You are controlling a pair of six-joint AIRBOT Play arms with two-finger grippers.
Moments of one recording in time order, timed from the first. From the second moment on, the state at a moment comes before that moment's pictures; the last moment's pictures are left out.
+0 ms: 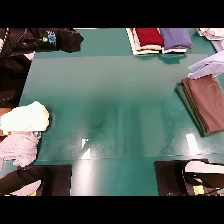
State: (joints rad) left arm -0.47 -1.17 1.64 1.32 -0.90 -1.57; right arm -0.71 -1.42 1.83 -0.97 1.27 1.40
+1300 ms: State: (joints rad) left arm -0.47 -1.17 1.64 1.33 -0.96 -1.54; right arm -0.76 -1.09 1.30 -1.09 1.38 1.40
